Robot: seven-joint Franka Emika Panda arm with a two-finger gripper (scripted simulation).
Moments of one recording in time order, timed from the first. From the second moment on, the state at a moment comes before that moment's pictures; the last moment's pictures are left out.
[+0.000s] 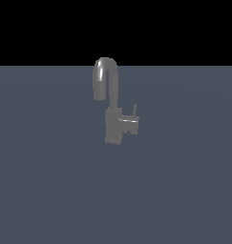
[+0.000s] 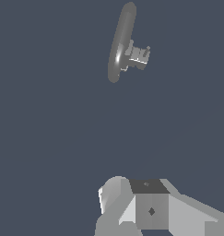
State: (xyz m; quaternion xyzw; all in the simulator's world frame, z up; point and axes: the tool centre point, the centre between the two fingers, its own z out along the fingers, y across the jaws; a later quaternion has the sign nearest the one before) arm -0.257 0.016 0.471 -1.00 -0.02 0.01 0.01
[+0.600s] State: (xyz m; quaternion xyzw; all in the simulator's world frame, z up) arm -0.244 0.017 0.470 -1.00 0.00 0.03 0.02
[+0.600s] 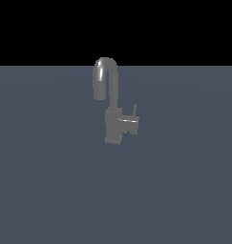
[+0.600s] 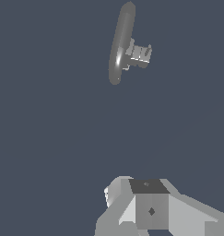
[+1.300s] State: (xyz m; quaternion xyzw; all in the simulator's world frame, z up) arm -0.179 0.011 0.456 -0.98 0.10 0.10 0.11
